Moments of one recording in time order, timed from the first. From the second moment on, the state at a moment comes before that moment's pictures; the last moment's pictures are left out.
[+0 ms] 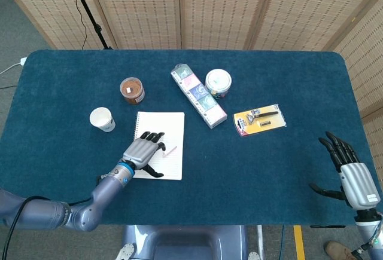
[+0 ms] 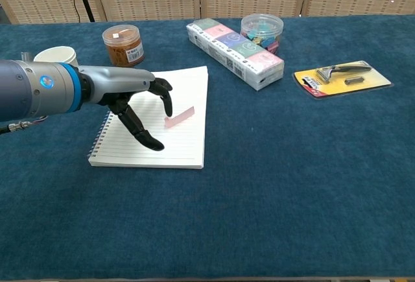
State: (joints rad) left arm -1.07 -1.48 -0.01 -1.74 0.55 0.94 0.53; right arm 0.15 -1.05 0.03 -1.61 -1.63 1.53 0.30
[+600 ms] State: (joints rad) left arm -1.07 -1.53 0.00 -1.78 0.59 0.99 0.63; right arm 0.14 -1.04 0.03 -1.61 -1.64 1.53 0.32
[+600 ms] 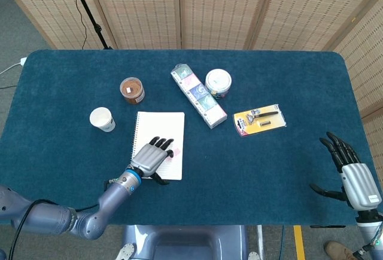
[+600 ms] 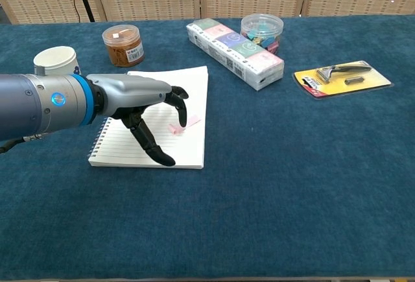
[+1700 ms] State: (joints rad) left arm -1.02 -1.58 0.01 -1.73 0.68 1.03 0.72; right arm 0.14 -1.03 0.03 -1.62 -1.65 1.54 0.33
